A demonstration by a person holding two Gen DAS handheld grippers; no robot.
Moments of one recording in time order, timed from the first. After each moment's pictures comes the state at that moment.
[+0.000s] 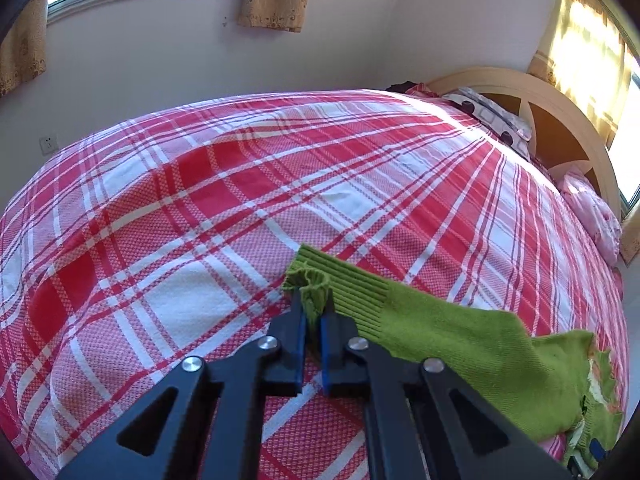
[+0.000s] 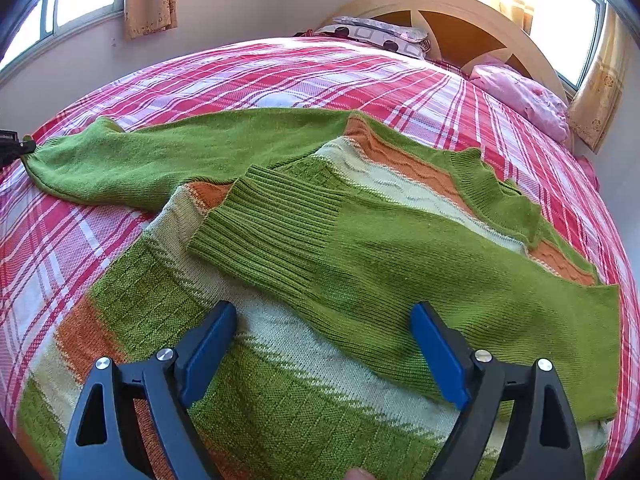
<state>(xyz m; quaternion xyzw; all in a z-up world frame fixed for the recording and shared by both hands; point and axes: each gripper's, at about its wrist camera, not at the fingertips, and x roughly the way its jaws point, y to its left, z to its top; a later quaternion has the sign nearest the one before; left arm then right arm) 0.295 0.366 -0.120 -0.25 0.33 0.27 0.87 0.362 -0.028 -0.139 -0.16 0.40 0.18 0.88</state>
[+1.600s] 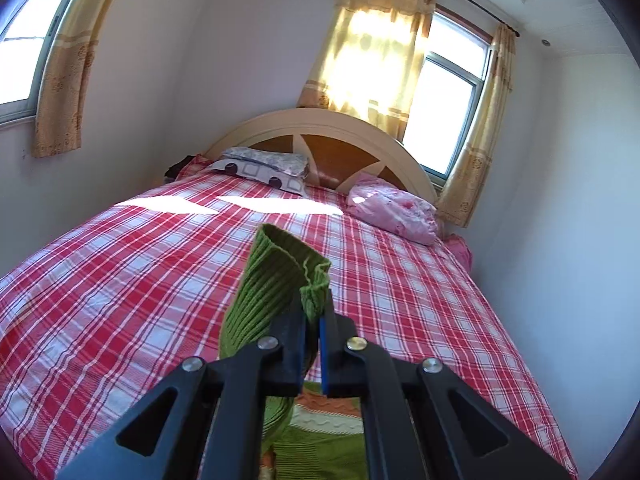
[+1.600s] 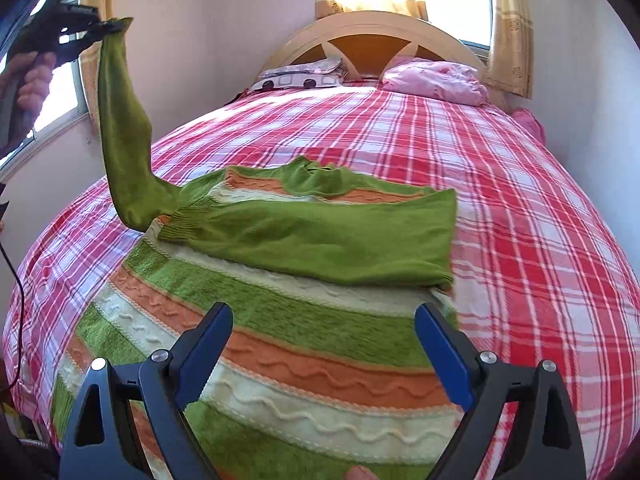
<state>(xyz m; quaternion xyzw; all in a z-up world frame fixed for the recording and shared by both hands) 0.384 0.093 0.110 -0.15 0.21 -0.03 0.97 0.257 -0.249 -0.060 -0.02 0.36 0.13 0.93</state>
